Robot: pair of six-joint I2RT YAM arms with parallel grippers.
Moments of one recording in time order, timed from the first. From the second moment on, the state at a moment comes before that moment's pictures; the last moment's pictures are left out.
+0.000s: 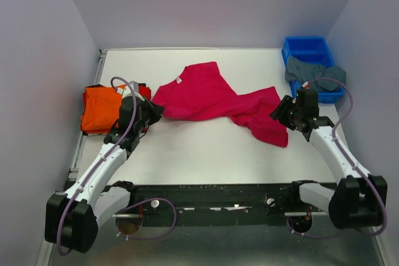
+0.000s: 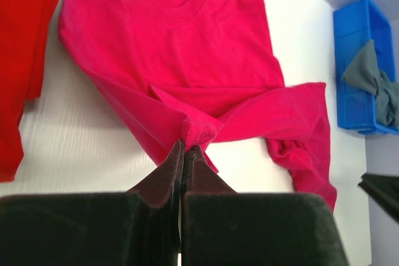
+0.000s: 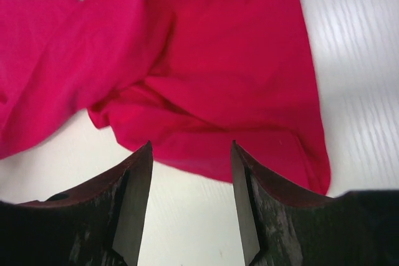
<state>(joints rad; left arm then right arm) -0.28 0.98 0.63 -0.05 0.01 -0.76 0.05 1.07 0.70 -0.41 -0.06 0.56</state>
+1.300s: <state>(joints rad) -0.28 0.80 0.50 -0.11 -0.02 -0.79 0.02 2.38 2.08 -0.82 0.18 0.50</state>
